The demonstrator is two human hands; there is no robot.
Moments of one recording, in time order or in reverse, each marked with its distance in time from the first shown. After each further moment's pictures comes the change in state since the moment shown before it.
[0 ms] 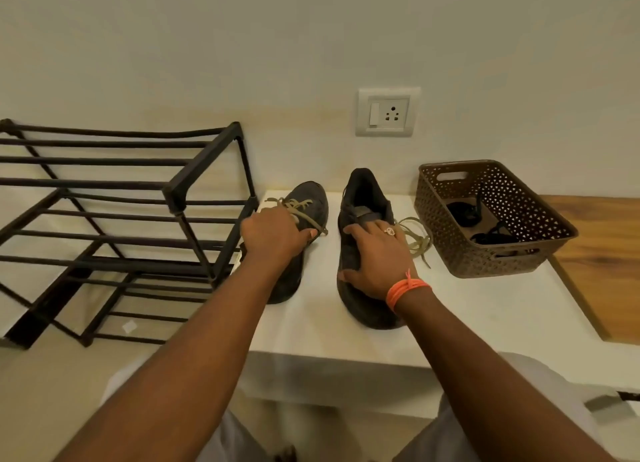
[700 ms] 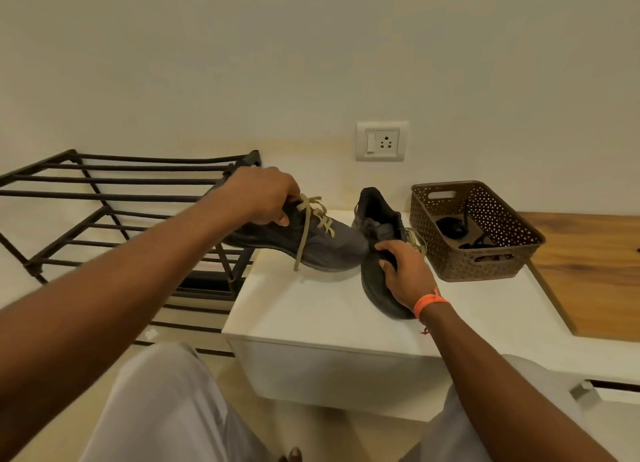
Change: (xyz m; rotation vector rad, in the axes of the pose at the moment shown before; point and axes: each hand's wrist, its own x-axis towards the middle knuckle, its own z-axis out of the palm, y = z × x) left_hand -0.032 -0.035 -0.122 0.273 0.000 0.529; right_hand -0.039 0.056 0.015 0.537 0.260 0.032
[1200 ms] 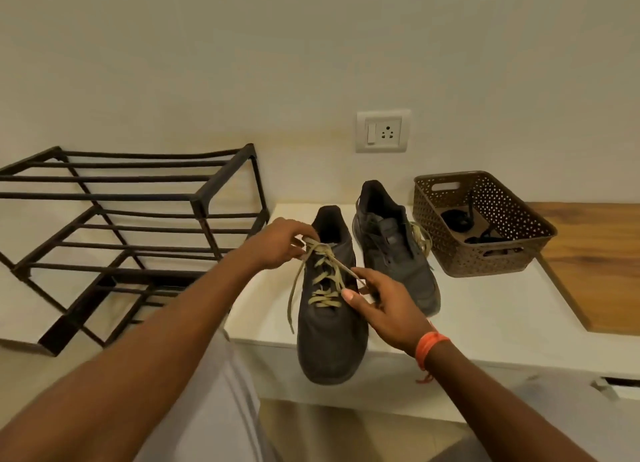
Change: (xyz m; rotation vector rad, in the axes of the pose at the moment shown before) left_hand 0.029 0.017 0.123 -0.768 -0.010 0.107; right_hand -0.047 -0.035 0.023 0.277 -0.253 0.021
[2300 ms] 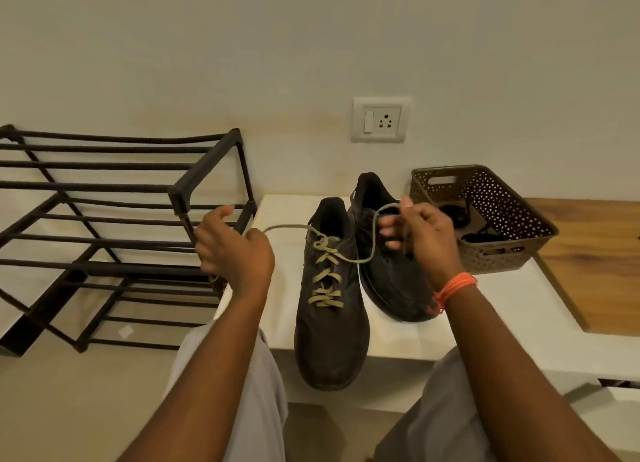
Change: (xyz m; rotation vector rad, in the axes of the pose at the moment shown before) left_hand -0.023 0.019 0.024 -0.472 1.103 -0.660; right_hand 0.056 -0.028 -0.064 0.636 0.450 0.167
